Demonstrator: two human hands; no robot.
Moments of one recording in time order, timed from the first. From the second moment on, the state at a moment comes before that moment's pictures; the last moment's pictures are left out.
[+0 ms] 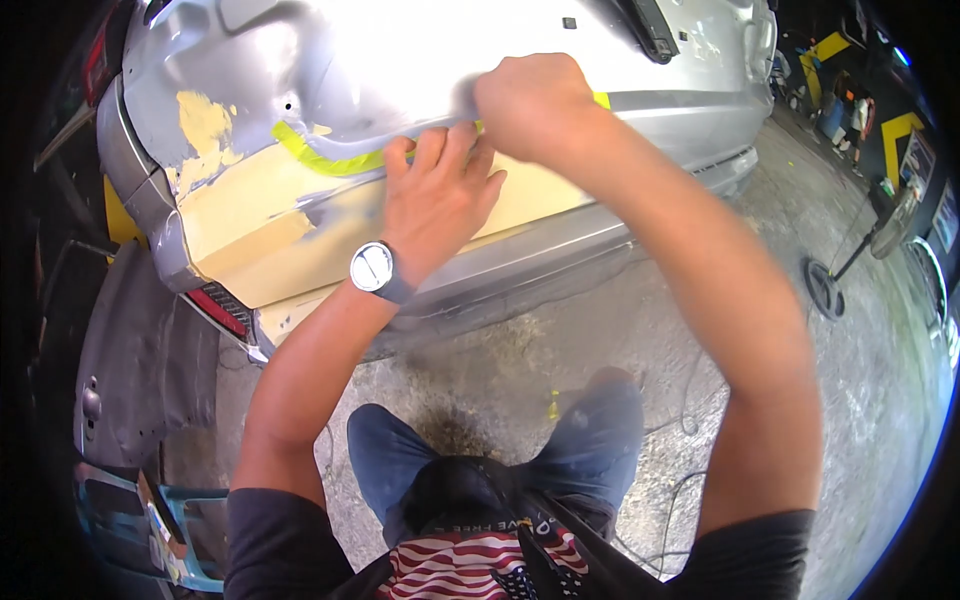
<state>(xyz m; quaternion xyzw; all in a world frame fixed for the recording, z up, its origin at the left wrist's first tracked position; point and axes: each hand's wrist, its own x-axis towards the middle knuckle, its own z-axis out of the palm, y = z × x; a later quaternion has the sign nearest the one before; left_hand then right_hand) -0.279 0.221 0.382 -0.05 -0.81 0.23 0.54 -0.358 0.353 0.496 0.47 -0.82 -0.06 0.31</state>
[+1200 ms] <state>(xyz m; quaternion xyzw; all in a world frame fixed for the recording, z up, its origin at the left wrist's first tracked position) -0.181 0.151 0.369 0.13 -0.82 0.23 0.51 -0.289 0.454 -0.016 0.41 -0.82 0.32 -0.24</state>
